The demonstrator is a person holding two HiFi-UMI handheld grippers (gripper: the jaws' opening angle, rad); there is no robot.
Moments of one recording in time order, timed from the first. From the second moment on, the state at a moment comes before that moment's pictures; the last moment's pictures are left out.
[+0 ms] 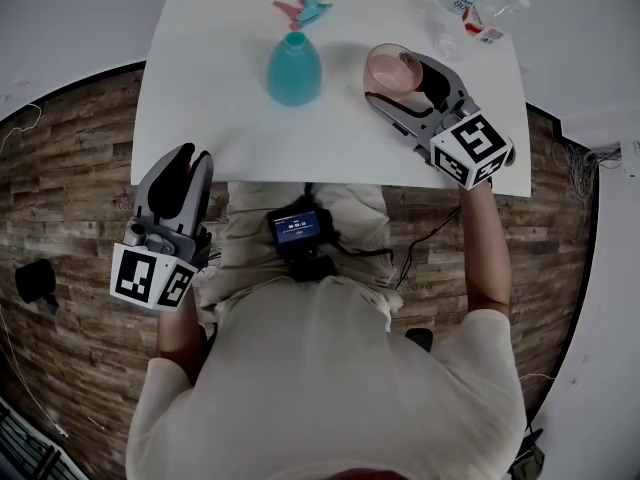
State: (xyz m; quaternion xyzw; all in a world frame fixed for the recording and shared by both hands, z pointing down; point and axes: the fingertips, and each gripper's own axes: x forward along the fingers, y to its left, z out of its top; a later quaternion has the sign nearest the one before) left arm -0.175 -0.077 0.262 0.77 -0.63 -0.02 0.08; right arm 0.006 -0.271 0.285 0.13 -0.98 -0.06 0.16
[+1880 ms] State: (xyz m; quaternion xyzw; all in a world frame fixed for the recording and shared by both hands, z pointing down) left arm -0.179 -0.078 0.256 0.78 -0.62 -0.01 0.08; right arm -0.015 -0.257 0.226 0.14 -0.96 -0.10 0.21
